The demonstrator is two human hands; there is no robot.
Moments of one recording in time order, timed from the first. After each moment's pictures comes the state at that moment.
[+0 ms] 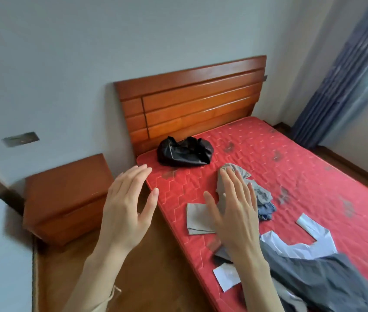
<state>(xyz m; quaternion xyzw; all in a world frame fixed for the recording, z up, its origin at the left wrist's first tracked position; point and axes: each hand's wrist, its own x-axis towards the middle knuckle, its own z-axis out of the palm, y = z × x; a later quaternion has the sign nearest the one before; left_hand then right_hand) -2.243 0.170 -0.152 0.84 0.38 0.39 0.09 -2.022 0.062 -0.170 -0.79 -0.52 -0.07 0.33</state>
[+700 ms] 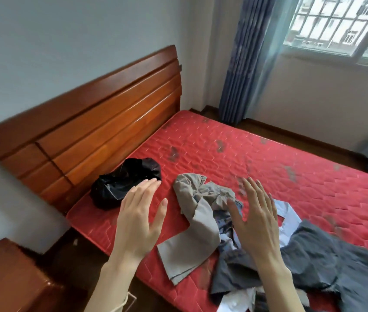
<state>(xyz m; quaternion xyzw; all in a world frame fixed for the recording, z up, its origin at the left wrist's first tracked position) -2.012 0.409 -0.196 0.90 0.19 0.29 0.24 -1.853 0.185 -0.204 -0.91 -0.26 -0.12 0.30</state>
